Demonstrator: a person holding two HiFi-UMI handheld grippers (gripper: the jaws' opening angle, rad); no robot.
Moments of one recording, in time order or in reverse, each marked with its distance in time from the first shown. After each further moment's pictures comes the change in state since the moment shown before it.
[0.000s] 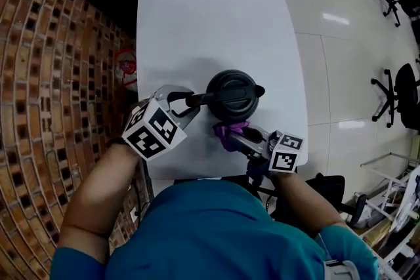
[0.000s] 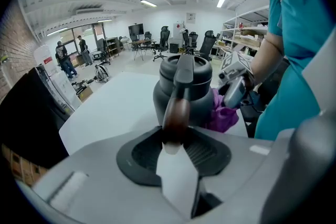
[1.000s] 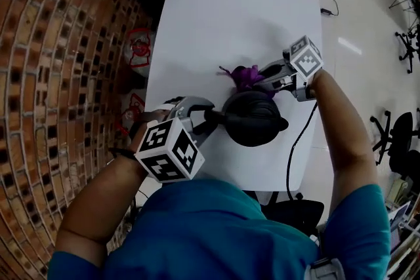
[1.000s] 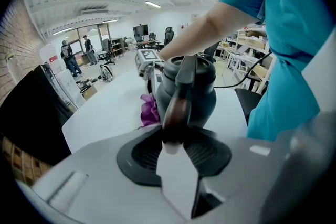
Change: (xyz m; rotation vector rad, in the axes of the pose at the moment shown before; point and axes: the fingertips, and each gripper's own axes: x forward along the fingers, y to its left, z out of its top) left arm -0.003 -0.001 -0.001 -0.009 -0.028 0.037; right arm 0.077 -0.119 0.092 -0.102 1.061 0.339
